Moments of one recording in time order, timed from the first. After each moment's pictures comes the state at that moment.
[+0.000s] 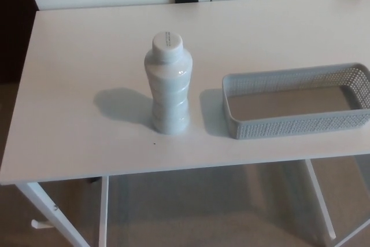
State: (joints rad) left_arm -0.05 0.49 0.36 -0.04 -0.17 0.04 -0.19; right_arm 0.16 -0.44 -0.31 1.23 0.12 -0.39 0.33
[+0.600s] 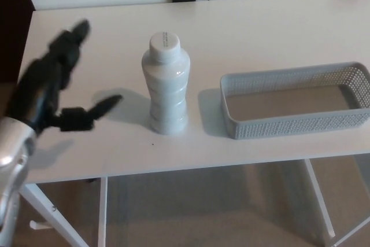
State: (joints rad) left_arm -0.21 0.44 -0.01 -0.02 -0.11 0.22 -0.22; right_arm 0.13 -0.45 -0.31 1.21 0.12 -0.37 0.32
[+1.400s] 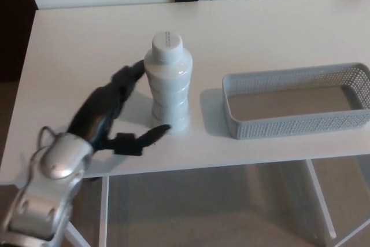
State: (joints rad) left_arm -0.24 0.31 -0.18 0.03 -0.02 0.29 -0.20; right_arm 0.11 -0.45 -0.29 1.18 0.12 -0.37 0.32
